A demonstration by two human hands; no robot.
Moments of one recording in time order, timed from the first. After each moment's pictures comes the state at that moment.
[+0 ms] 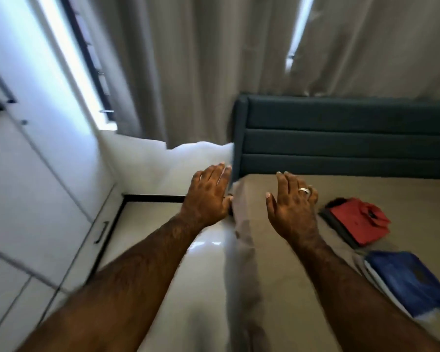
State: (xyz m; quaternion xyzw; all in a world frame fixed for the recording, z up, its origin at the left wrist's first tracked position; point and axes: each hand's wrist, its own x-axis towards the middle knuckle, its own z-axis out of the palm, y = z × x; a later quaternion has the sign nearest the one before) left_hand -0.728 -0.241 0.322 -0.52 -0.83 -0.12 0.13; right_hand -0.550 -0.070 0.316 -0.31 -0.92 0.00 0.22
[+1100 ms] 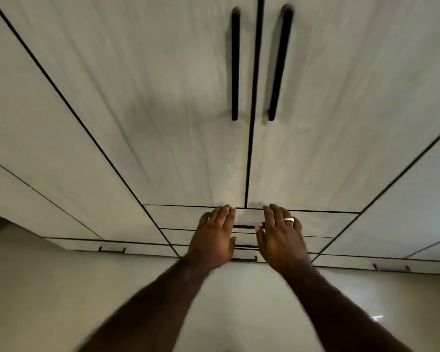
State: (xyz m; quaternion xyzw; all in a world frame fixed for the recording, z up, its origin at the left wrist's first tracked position) left_hand -0.662 -0.968 0.138 0.32 -0.94 -0.03 0.07; right_hand -0.839 -0.855 0.148 0.56 -0.82 0.12 0.03
